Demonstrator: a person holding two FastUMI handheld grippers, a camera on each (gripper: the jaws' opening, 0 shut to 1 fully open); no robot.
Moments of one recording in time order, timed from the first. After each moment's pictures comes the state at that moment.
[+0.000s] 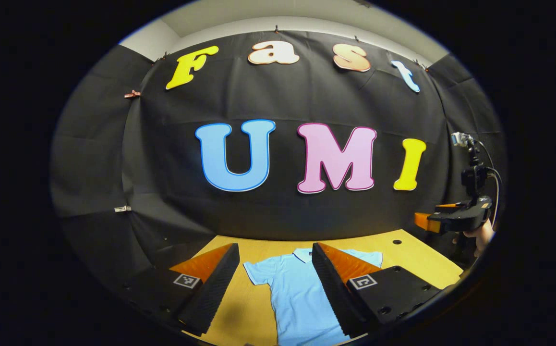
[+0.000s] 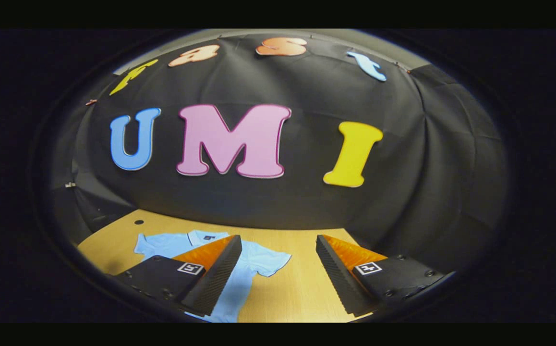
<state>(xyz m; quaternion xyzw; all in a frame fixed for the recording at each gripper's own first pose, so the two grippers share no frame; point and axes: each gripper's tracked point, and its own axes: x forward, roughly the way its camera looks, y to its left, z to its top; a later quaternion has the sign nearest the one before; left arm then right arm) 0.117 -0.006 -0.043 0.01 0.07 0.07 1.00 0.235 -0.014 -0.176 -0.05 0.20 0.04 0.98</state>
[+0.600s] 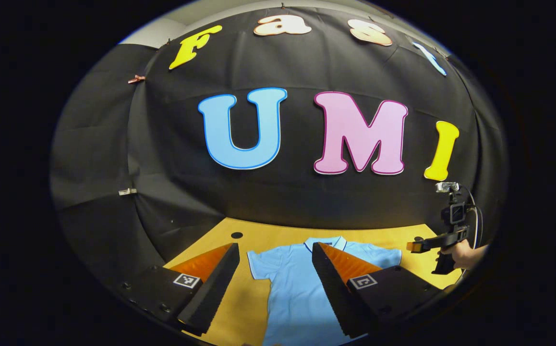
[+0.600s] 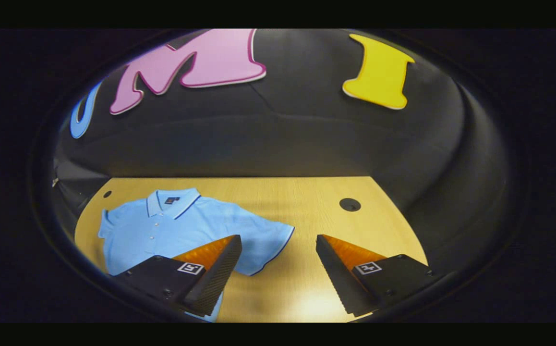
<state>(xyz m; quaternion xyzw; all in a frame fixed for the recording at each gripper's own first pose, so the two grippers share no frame) 0.190 -0.013 -0.085 -0.02 0.14 0.13 0.98 0.344 -0.047 -0.395 -0.03 0.39 0.03 0.92</state>
